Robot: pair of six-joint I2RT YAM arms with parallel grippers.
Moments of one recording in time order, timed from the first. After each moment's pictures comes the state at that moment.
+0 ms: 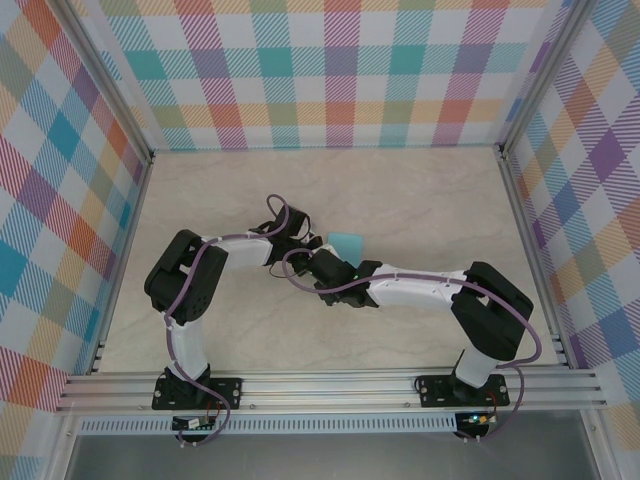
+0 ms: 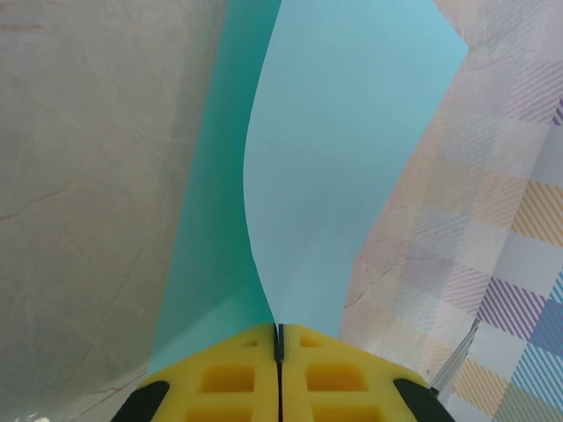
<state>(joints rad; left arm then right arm) -0.54 1.91 1.07 -0.11 0.56 -0.92 1.02 1.67 1.01 -0.41 0.30 0.38</state>
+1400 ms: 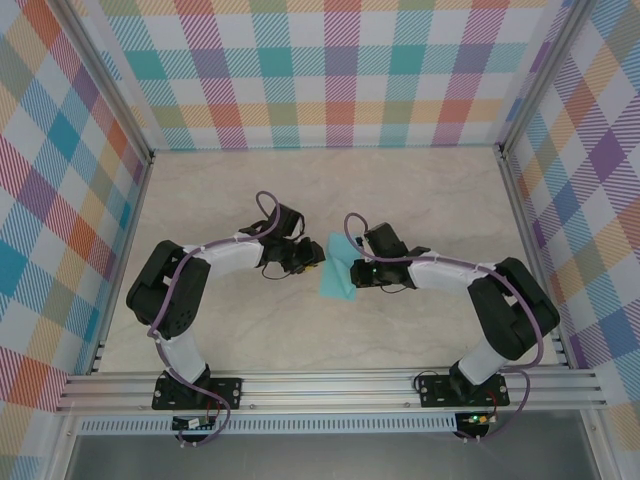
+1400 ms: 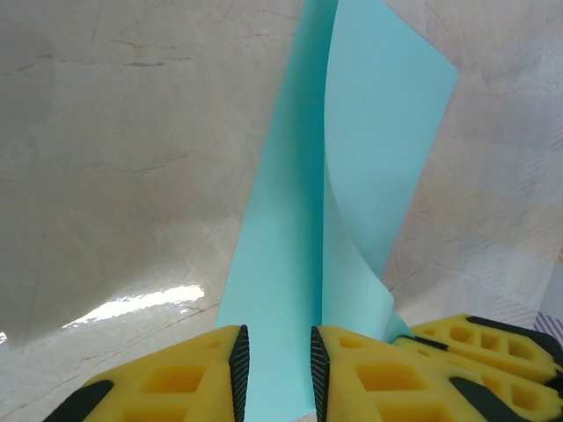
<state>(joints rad) -0.54 1.78 1.03 -0.23 0.40 -0.89 0.61 1.59 0.80 -0.22 -0.22 0.46</state>
